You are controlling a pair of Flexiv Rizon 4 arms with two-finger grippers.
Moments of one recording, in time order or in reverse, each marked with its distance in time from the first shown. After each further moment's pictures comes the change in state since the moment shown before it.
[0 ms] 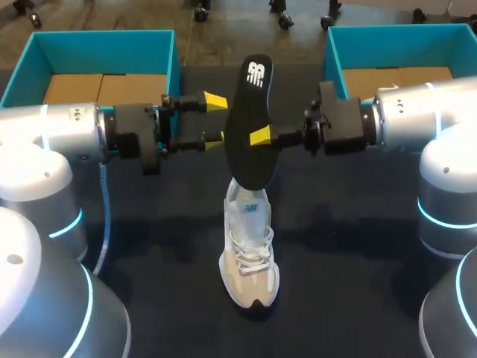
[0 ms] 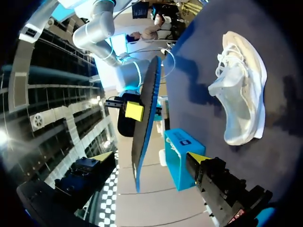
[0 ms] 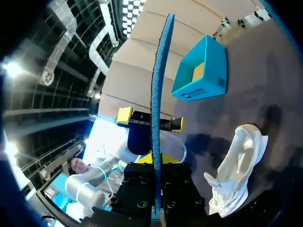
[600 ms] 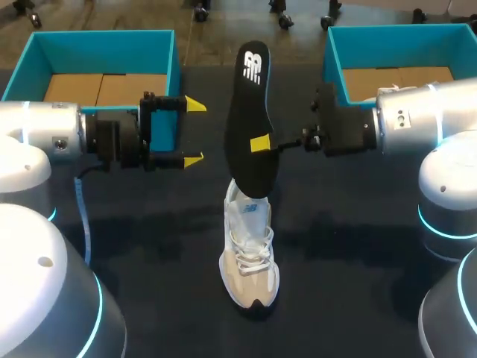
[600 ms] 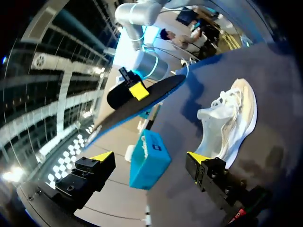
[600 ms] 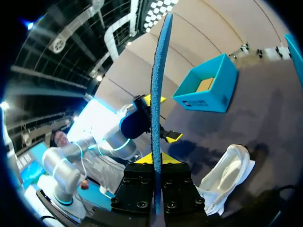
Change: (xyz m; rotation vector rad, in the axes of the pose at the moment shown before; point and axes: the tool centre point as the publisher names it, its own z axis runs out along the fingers) left arm 0.044 0.003 -0.030 -0.024 0.131 -0.548; right arm -0.004 -0.008 0.001 0.014 -0.071 -0.321
